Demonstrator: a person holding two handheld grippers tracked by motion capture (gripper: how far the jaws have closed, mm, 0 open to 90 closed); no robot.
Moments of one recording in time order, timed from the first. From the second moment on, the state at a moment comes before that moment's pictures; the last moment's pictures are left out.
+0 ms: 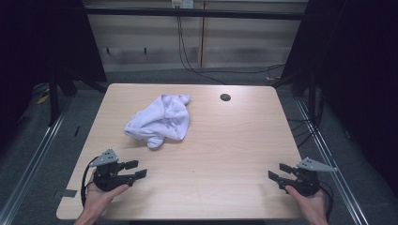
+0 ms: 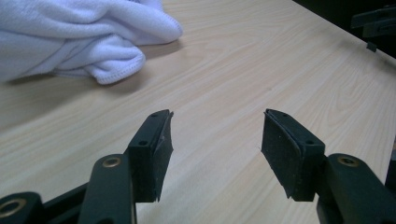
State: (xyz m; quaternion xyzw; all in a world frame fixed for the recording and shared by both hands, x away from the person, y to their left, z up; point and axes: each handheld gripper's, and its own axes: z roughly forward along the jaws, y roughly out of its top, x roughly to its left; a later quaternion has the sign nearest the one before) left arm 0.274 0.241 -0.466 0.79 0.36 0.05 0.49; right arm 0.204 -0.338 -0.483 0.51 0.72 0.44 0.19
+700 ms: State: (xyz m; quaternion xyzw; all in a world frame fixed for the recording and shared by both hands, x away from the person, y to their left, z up) left arm 0.372 0.253 -0.428 0.78 0.36 0.10 0.50; right arm 0.226 -0.273 -0.473 0.46 0.74 0.47 0.15
